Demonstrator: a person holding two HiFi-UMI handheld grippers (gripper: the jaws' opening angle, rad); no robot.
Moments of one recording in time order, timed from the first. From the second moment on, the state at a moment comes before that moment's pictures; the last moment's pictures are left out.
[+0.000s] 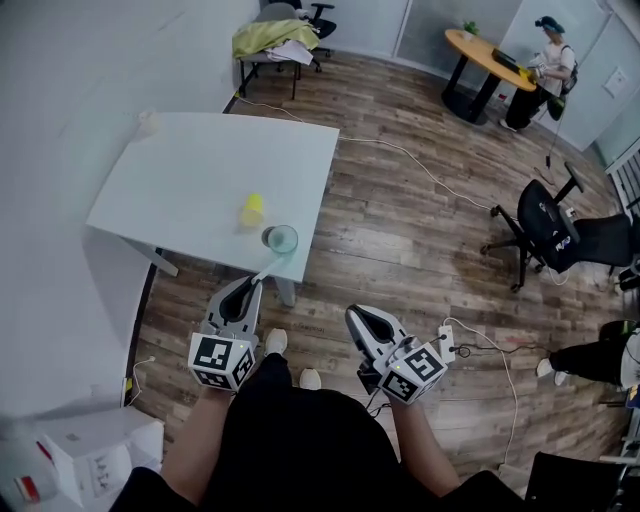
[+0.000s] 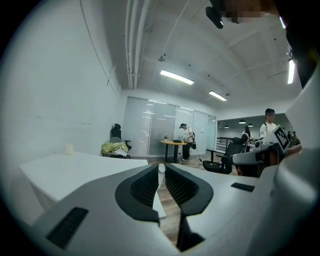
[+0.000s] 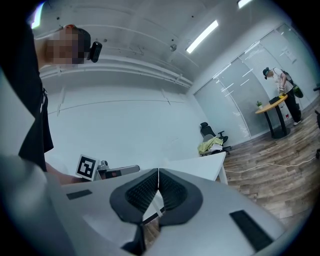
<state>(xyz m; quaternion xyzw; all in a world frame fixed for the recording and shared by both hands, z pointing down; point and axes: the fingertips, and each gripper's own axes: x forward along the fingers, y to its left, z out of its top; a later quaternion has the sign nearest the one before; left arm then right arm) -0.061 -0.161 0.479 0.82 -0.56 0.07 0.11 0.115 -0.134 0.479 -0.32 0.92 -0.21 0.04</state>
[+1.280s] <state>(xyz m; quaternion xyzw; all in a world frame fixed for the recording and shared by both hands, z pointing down) -0.132 -0.150 0.441 0.84 -0.54 0.03 0.10 0.068 -0.136 0.431 -0.37 0.91 -0.18 0.08</state>
